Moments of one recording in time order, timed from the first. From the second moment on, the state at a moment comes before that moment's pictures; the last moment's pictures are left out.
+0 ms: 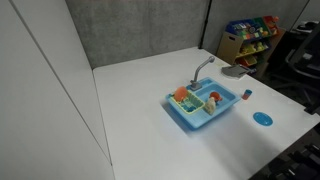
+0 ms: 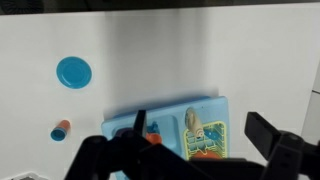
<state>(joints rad) 0.00 -0.55 -0.12 -2.54 0.11 1.98 -0.04</state>
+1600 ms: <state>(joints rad) 0.01 -0.25 0.03 -2.34 0.10 2.11 0.07</state>
